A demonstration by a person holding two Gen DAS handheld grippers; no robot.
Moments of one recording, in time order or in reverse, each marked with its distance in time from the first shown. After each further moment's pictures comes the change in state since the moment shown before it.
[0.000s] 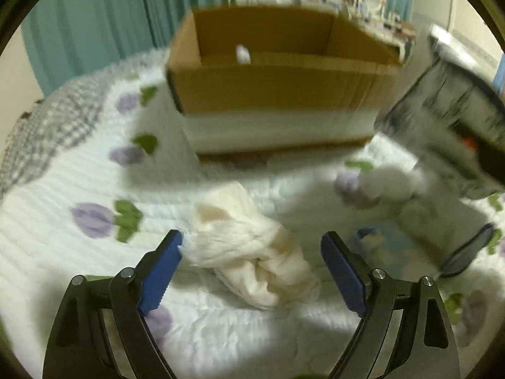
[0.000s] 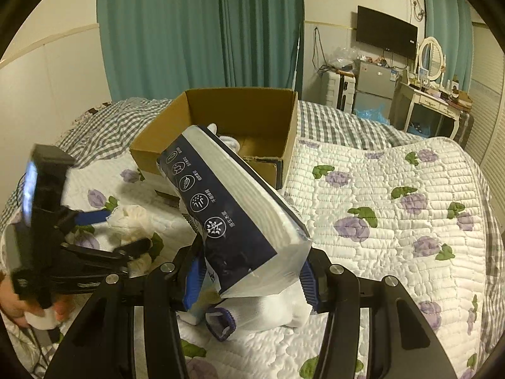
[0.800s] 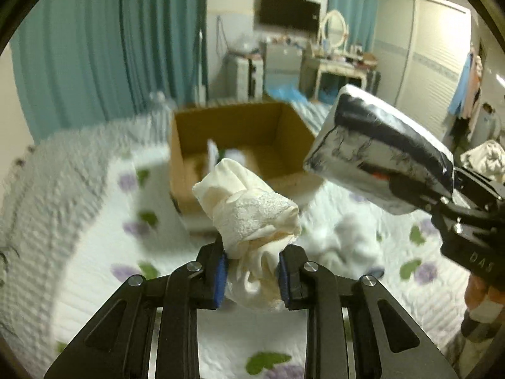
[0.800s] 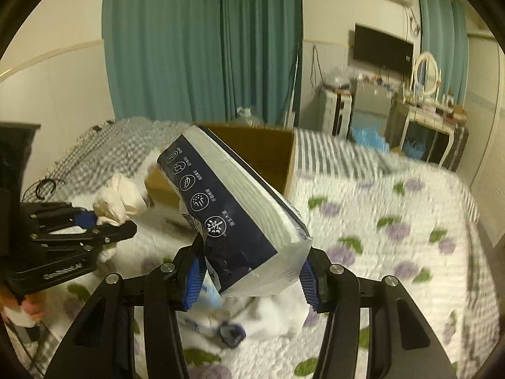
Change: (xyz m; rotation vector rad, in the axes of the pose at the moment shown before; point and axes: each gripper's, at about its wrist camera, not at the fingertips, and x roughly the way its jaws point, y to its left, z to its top) left arm -0.123 -0.007 0.041 0.063 -0.193 -0.132; right arm -0.053 0.013 0.041 -0.024 -0.105 -0.027
